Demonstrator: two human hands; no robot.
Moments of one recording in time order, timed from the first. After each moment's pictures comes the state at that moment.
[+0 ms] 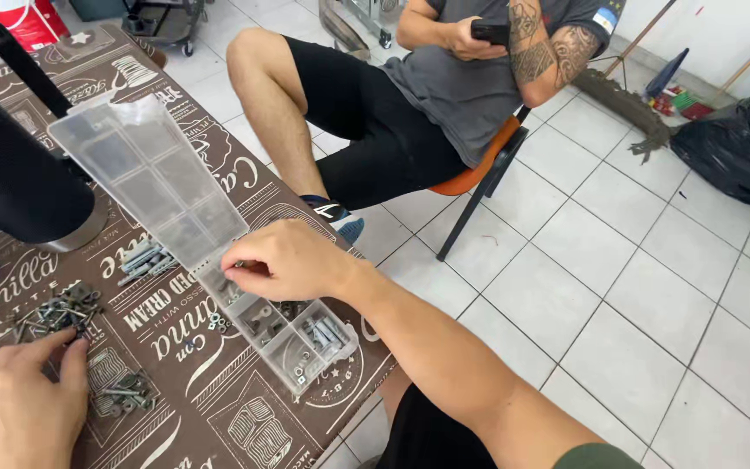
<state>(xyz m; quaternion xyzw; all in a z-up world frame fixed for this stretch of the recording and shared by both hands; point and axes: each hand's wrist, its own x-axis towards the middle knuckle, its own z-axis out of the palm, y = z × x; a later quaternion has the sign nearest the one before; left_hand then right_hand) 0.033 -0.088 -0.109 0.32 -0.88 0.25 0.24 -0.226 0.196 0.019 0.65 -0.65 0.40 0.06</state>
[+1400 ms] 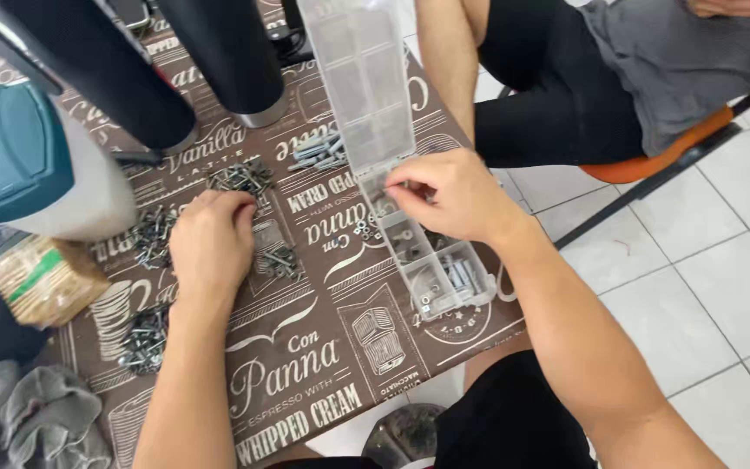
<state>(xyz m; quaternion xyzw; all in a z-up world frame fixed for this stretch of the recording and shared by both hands) 0.014 -0.049 -0.043 0.30 -0.91 -0.02 0.27 -0.220 0.193 0.024 0.66 -0.64 0.40 0.05</state>
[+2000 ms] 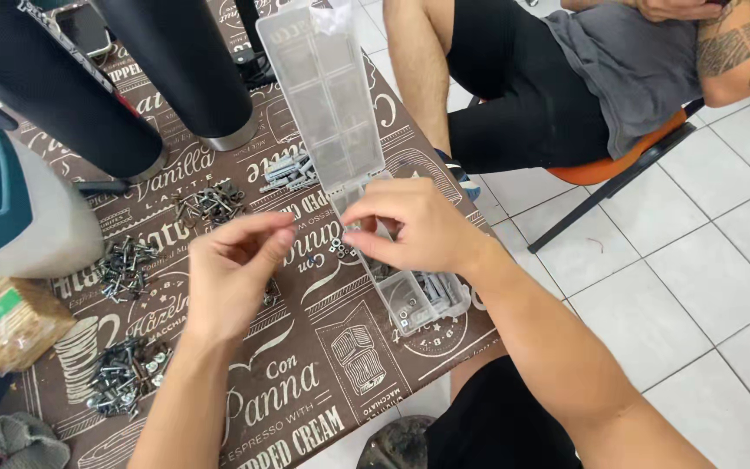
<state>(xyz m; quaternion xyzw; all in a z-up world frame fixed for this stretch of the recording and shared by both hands) -0.011 0.038 0.022 0.18 -0.72 -0.58 0.33 -0.191 0.195 0.042 0.65 -0.58 0.49 0.01</state>
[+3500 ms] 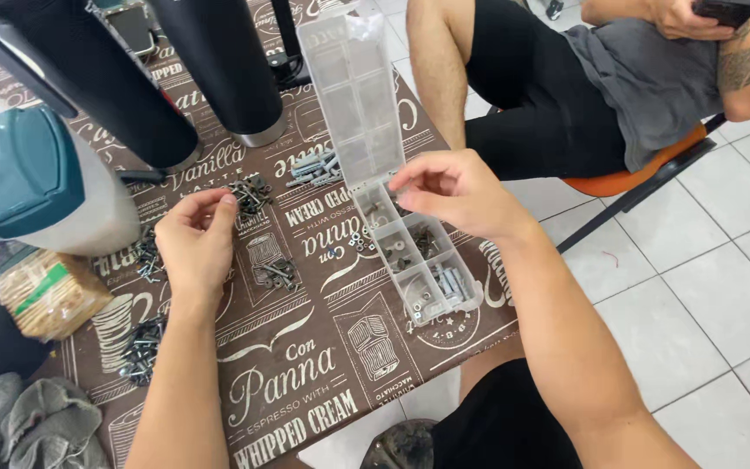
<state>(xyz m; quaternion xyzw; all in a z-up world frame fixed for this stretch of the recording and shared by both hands) 0.007 -0.044 -0.019 0.36 -0.72 -0.42 0.42 -0.225 0.206 0.043 0.51 -0.56 0.60 -0.25</state>
